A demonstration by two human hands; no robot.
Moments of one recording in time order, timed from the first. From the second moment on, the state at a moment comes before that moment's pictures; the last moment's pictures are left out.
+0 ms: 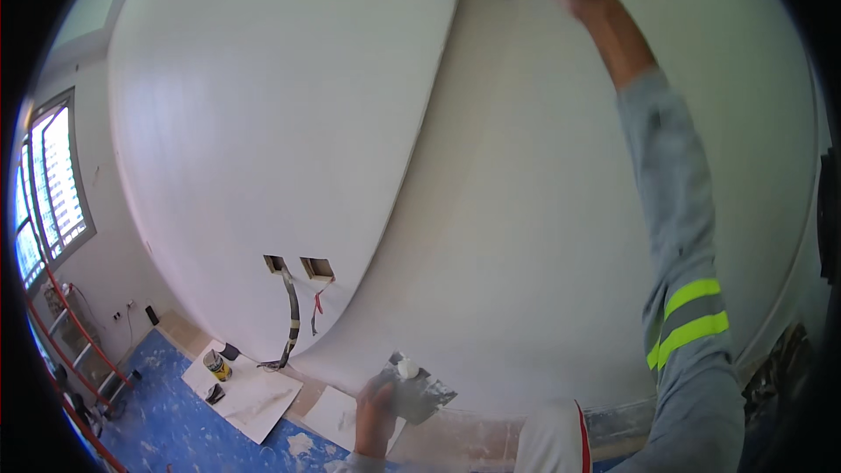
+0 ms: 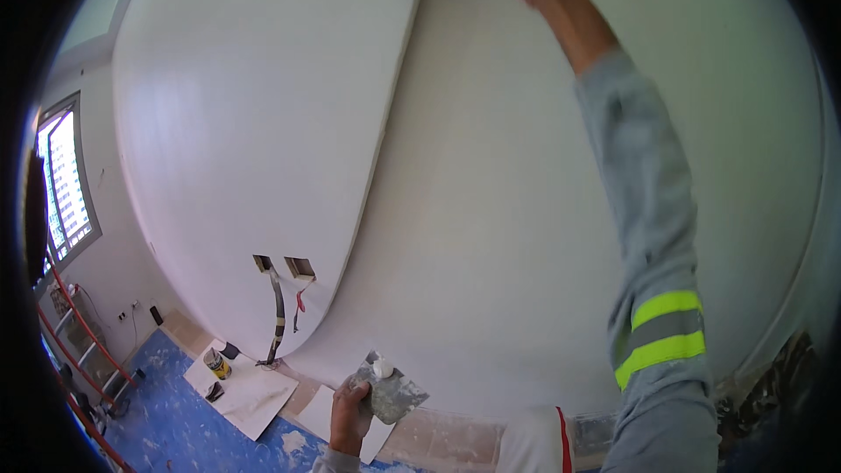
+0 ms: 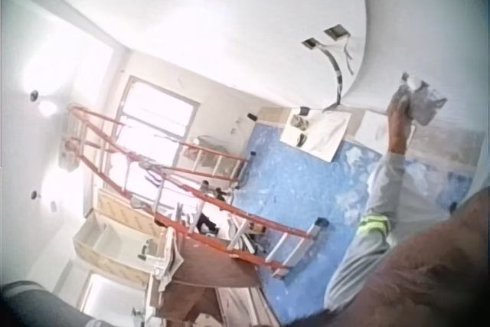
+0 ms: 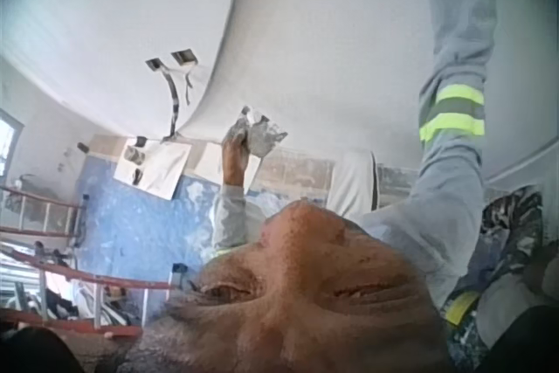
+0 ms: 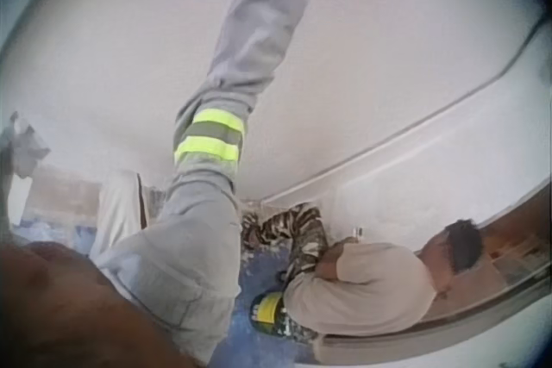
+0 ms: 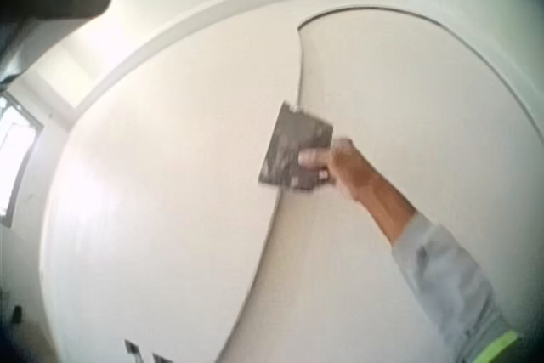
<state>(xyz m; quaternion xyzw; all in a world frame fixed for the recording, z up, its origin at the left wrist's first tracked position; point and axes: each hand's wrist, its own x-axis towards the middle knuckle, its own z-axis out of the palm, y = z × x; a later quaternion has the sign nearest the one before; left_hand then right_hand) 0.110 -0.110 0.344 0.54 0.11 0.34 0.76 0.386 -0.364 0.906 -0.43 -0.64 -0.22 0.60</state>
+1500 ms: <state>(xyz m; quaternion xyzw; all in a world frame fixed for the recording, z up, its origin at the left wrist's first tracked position) 0.040 -0.047 0.357 0.63 0.22 0.32 0.67 0.365 -0.294 0.313 -0.64 -0.71 0.20 0.23</state>
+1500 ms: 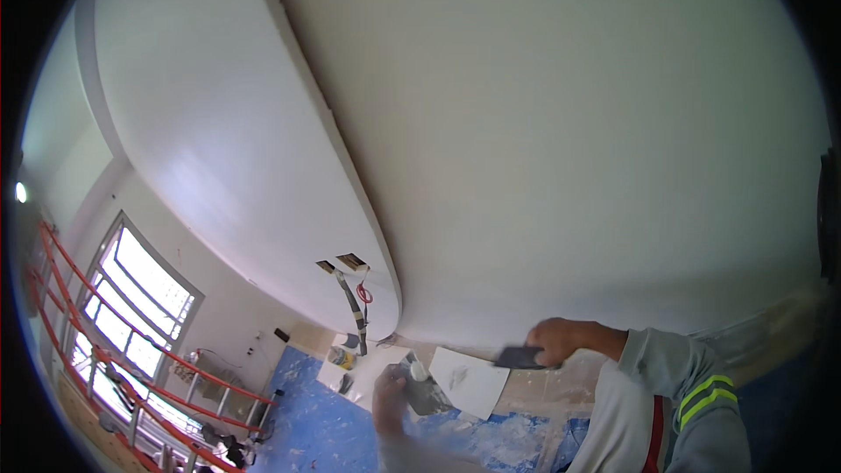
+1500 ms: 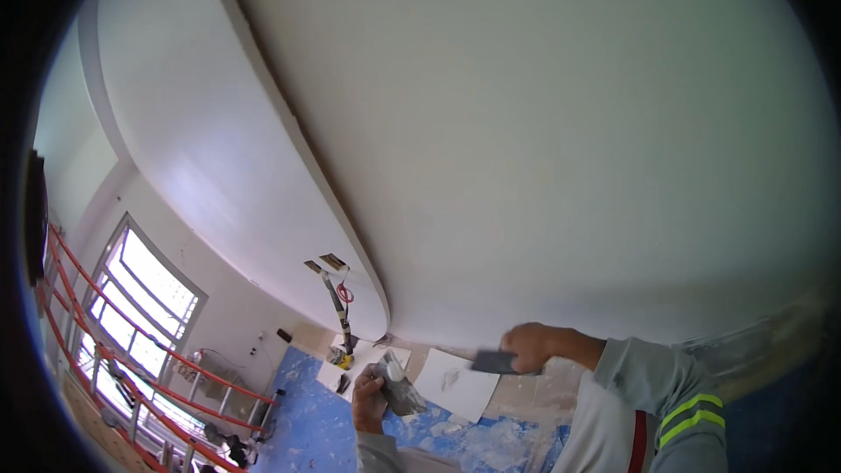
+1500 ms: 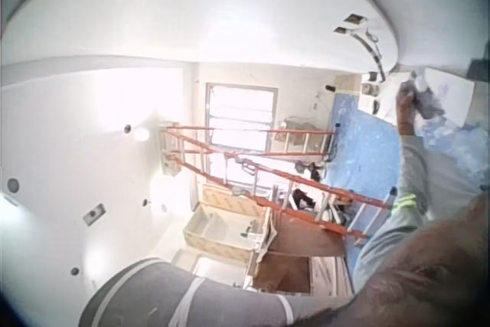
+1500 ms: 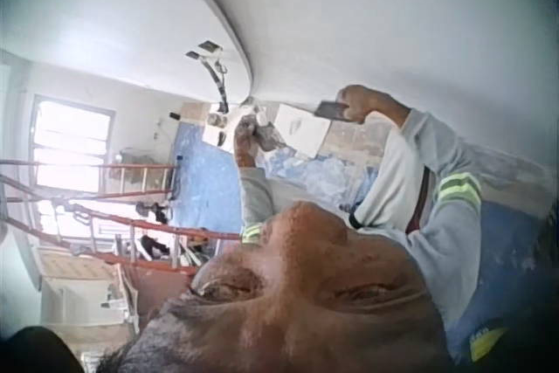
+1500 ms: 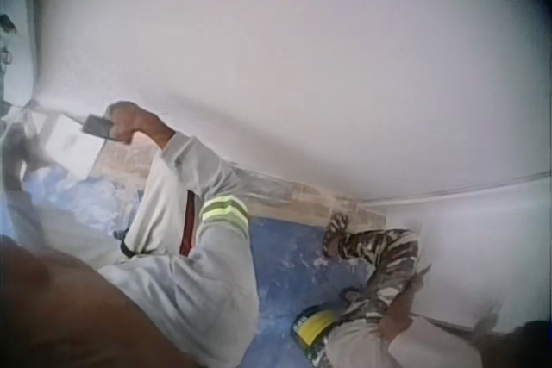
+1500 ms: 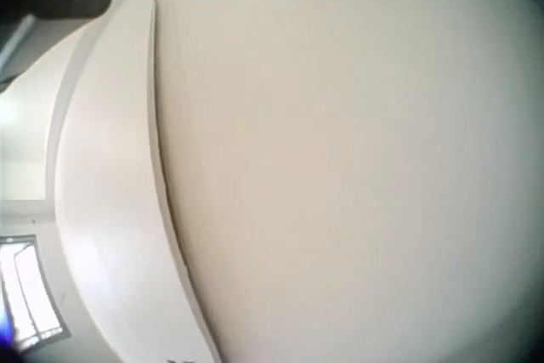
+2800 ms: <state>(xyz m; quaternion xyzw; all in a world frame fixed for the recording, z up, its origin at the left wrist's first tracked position) 0.034 0.051 0.257 0.63 0.27 0.36 0.64 0.388 -0.306 0.755 -0.35 -0.37 -0.62 0.59</state>
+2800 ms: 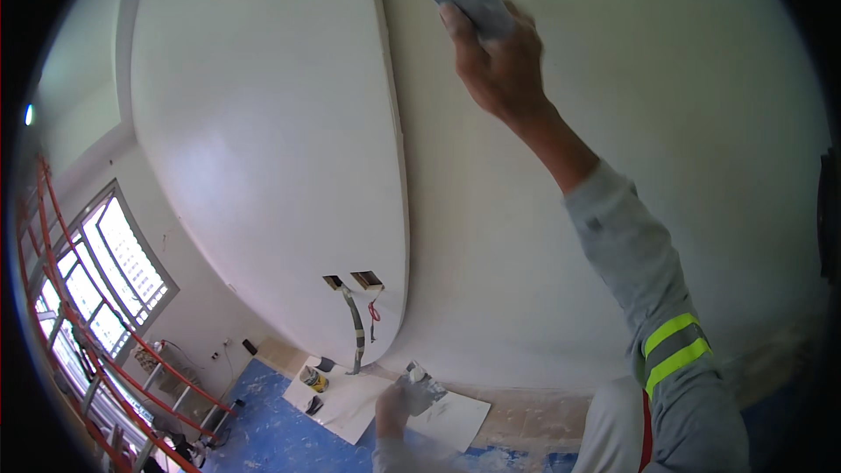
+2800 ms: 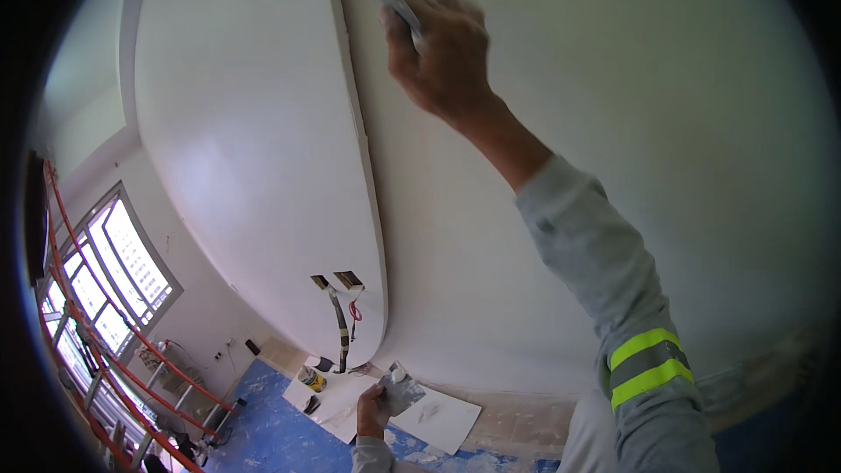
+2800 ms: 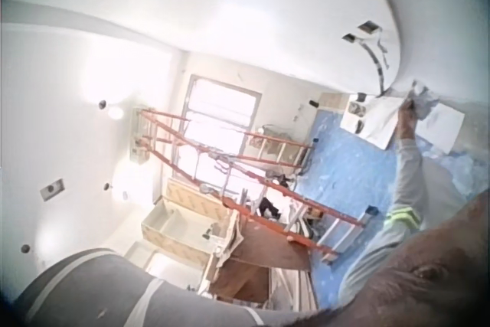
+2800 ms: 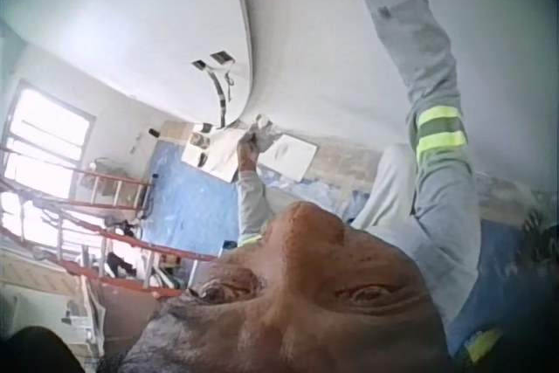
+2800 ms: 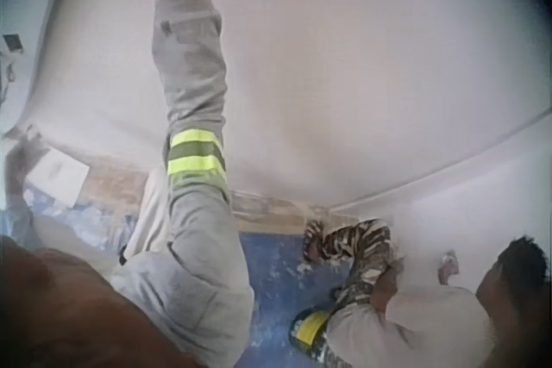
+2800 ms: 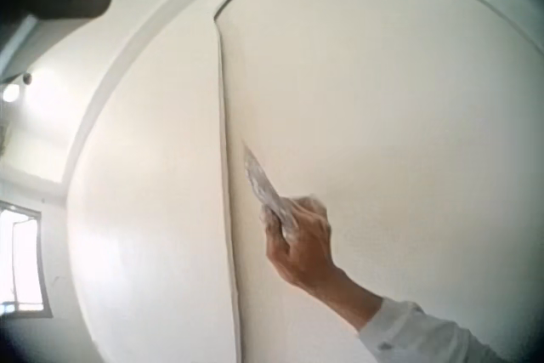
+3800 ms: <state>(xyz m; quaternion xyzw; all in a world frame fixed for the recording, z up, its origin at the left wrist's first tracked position) 0.049 0.006 0.298 0.52 0.23 0.39 0.72 0.403 -0.250 0.859 -0.44 -0.35 -0.61 0.55</state>
